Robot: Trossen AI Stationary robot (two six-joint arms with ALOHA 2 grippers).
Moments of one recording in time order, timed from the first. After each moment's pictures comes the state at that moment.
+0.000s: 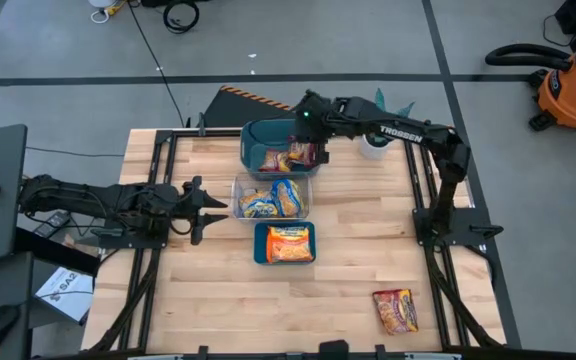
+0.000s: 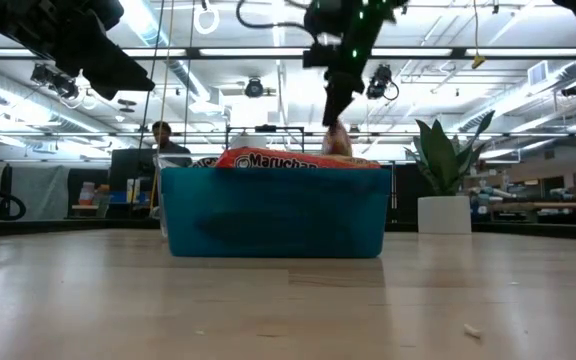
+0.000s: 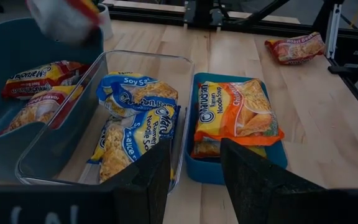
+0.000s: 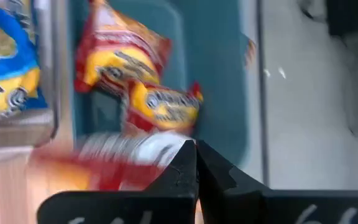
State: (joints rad) left arm -0.11 0.60 0.44 -0.24 -0.21 -0.15; right arm -0.42 1.83 1.80 -0.98 0.25 -0.50
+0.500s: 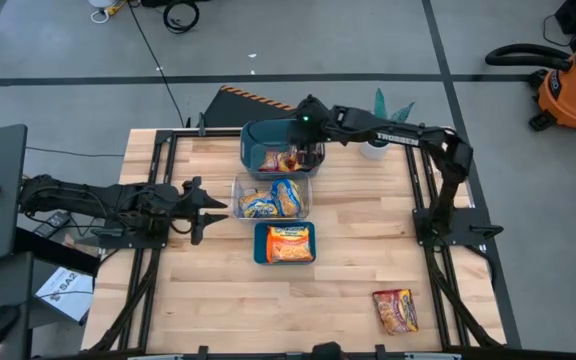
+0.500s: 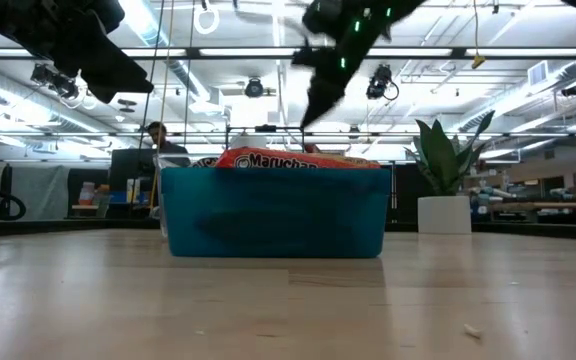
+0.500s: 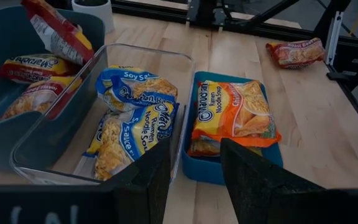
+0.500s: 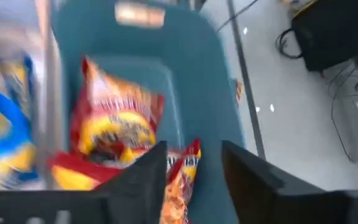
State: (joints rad) left arm -0.11 0.60 0.44 -0.25 -0.21 -0.21; right arm -0.41 1.81 1.62 -0.62 0.17 -0.49
